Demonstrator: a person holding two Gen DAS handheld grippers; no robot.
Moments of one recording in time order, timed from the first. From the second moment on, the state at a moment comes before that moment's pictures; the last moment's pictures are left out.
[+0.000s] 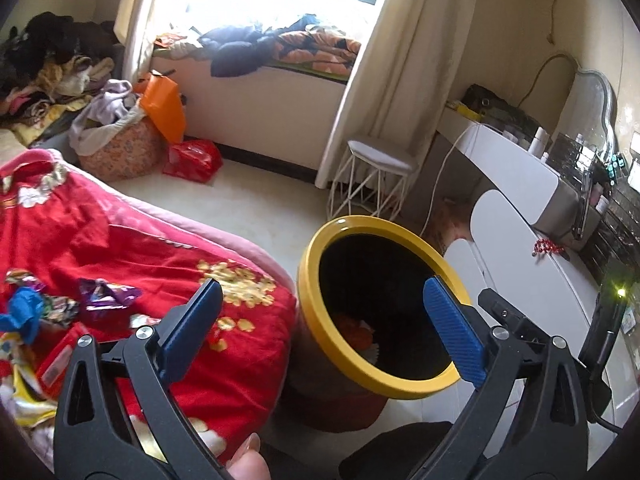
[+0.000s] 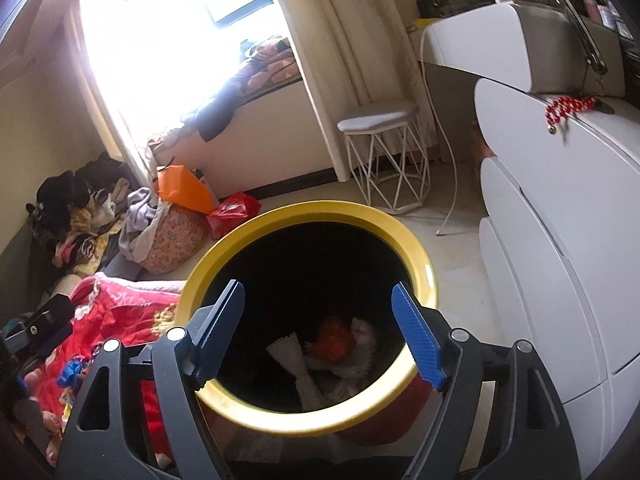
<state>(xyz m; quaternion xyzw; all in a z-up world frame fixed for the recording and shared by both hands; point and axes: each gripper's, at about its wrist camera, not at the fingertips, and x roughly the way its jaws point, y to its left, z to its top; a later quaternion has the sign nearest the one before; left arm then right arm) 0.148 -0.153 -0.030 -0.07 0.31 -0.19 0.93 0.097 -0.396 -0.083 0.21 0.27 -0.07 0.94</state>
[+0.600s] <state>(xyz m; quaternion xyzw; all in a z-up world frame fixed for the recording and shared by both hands) 0.118 -0.086 -0.023 -0.09 0.29 -0.13 0.94 0.089 -0.351 -0.063 0.16 0.26 -0.02 0.95</state>
